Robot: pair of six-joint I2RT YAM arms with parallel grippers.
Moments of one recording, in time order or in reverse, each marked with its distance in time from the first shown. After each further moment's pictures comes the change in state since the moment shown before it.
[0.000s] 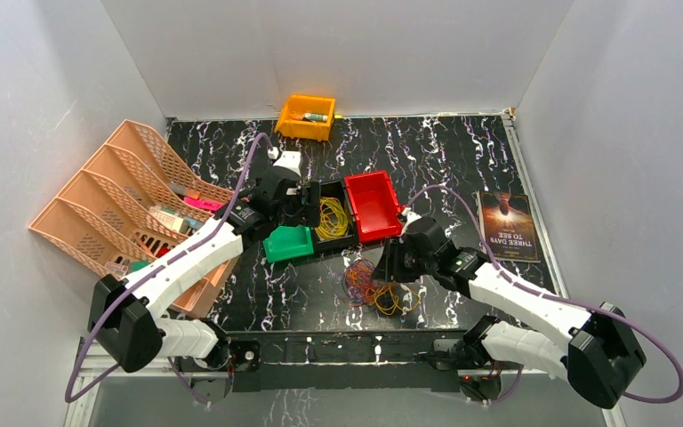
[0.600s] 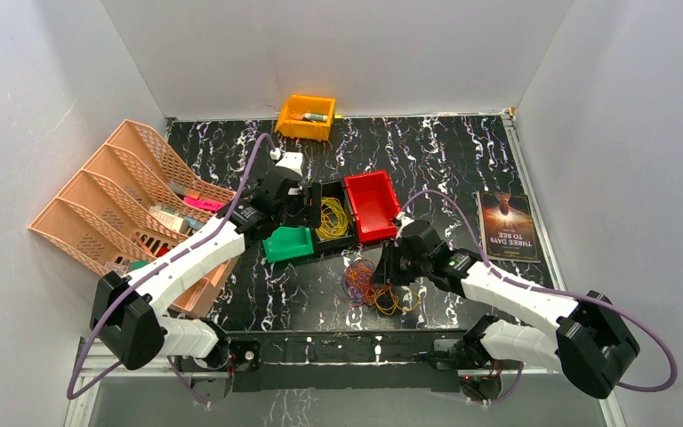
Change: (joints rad) left arm 0.000 0.017 -0.001 0.000 0.011 0.005; right arm 0.013 0.075 -0.034 0.085 -0.047 0.022
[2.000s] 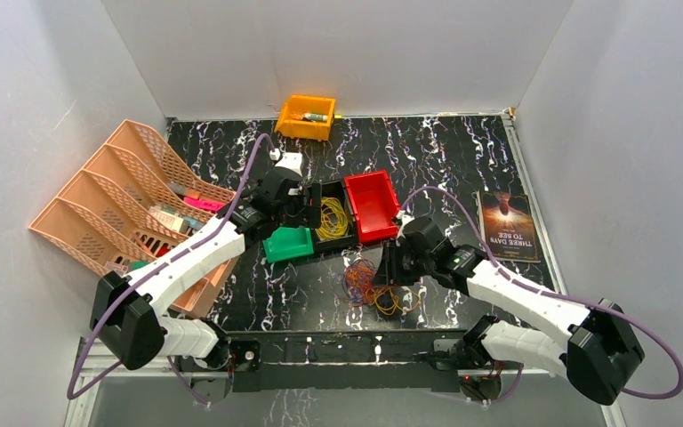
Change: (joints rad) left arm 0.000 0.000 -0.003 0.000 0.000 -0.011; right arm 0.003 -0.052 0.068 -0.160 -0.005 -0.050
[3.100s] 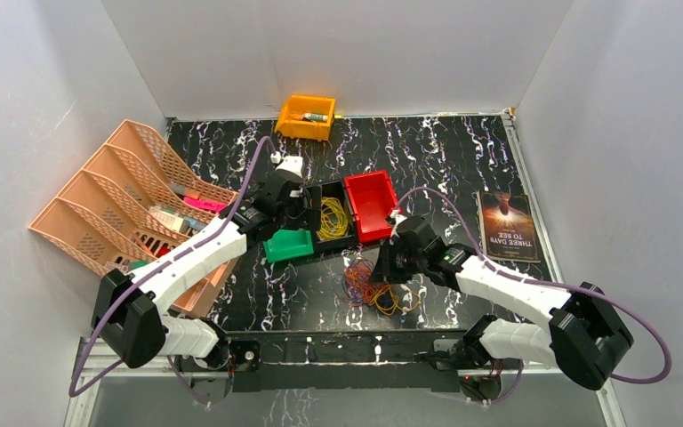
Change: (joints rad) left arm 0.000 0.011 -0.018 0.000 -0.001 -0.007; right arm 0.000 0.107 -0.019 0.136 -0.027 0.018
